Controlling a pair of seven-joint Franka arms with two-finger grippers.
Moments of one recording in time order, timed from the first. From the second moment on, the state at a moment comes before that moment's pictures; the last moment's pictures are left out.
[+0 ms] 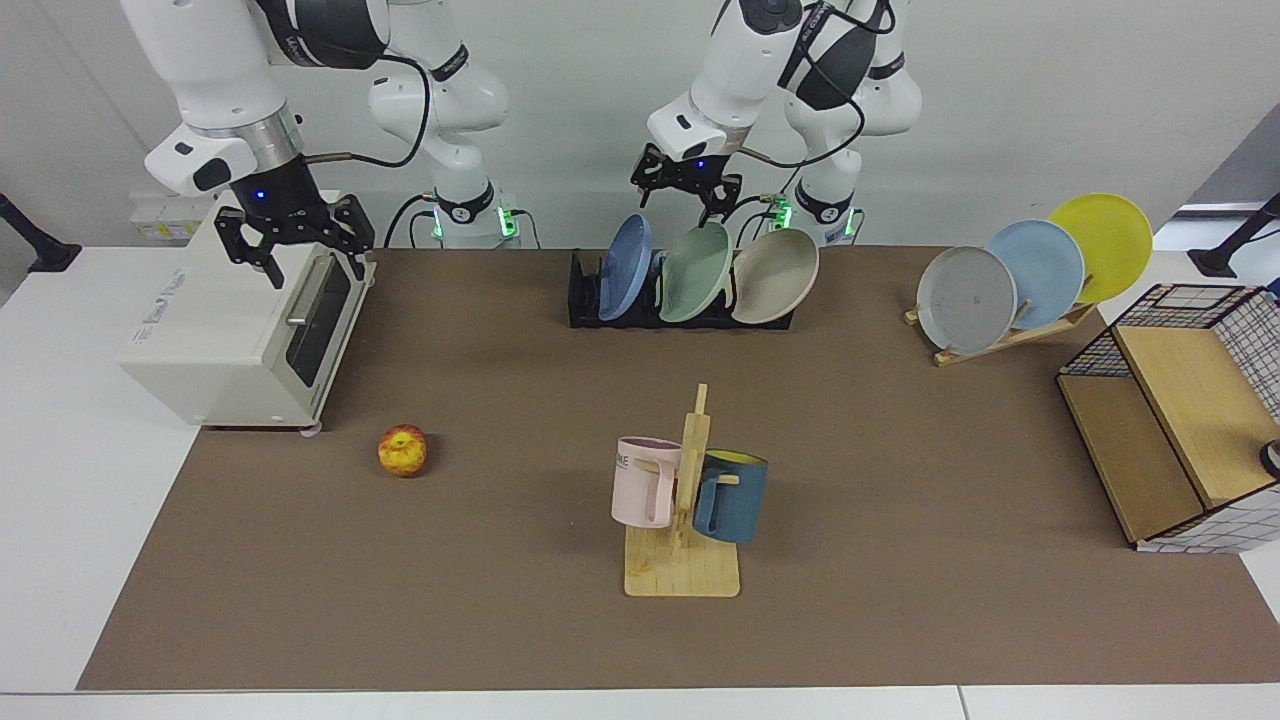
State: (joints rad) left arm -0.09 -0.26 -0.59 -2.06 -0.44 1.85 -0.29; right arm 0.09 -0.08 -0.12 -1.72 -0.01 1.74 -0.18
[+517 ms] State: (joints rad) left arm -0.07 -0.24 -0.79 -2.25 -0.45 2.16 -0.42; right arm 0.09 -0.08 -0.12 -1.72 -0.01 1.74 -0.18
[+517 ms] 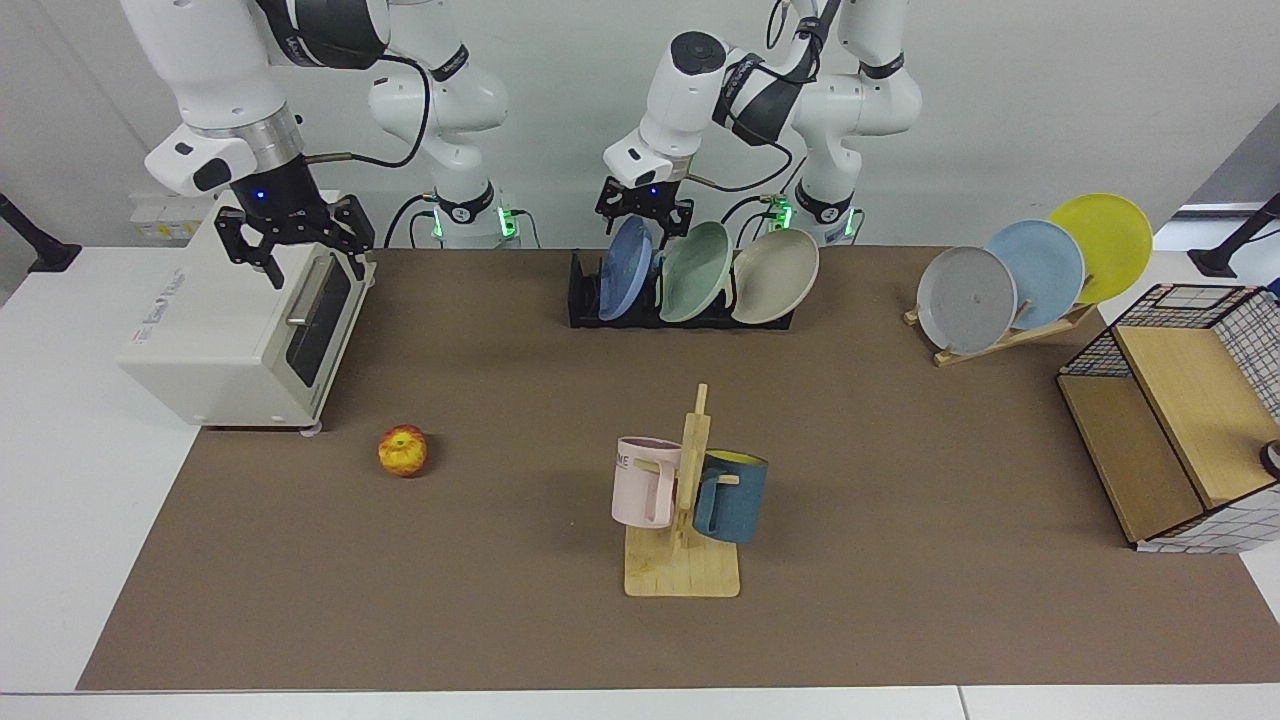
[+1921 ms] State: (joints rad) left arm -0.04 -0.27 -0.75 -2.13 -0.37 1.92 -0.44; right arm 0.09 -0.08 -0.12 -1.72 -0.01 1.74 -0.18
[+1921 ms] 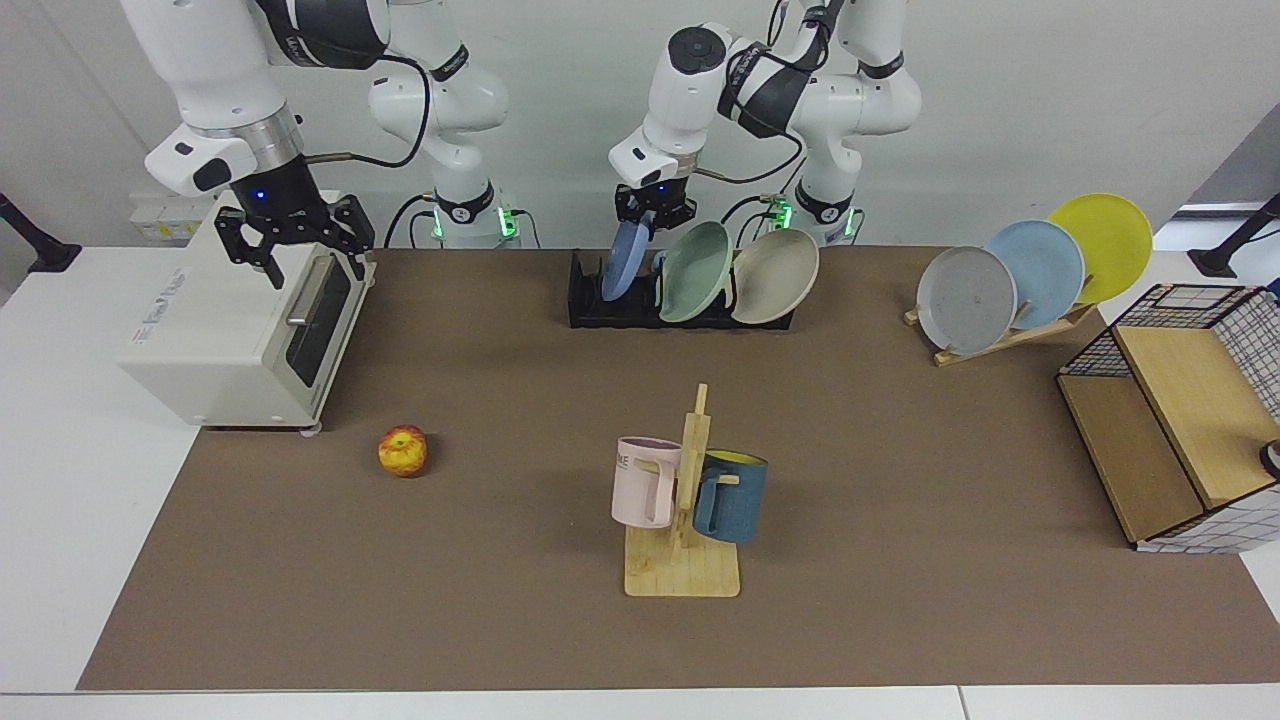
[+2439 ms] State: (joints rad) left arm -0.03 -0.23 -0.54 -2.10 -0.35 1.93 -0.42; right arm 0.09 -0.08 -0.12 -1.72 -0.01 1.74 -0.18
